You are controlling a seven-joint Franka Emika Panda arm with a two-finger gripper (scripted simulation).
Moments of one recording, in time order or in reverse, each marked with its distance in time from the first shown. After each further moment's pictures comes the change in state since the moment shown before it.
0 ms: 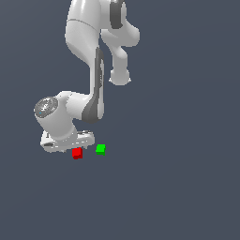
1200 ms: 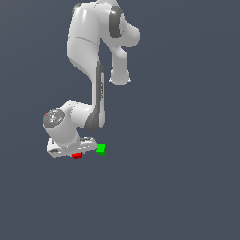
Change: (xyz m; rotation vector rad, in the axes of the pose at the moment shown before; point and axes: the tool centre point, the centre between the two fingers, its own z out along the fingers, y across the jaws) arm 0.001 0.000 0.050 0.000 0.000 -0.002
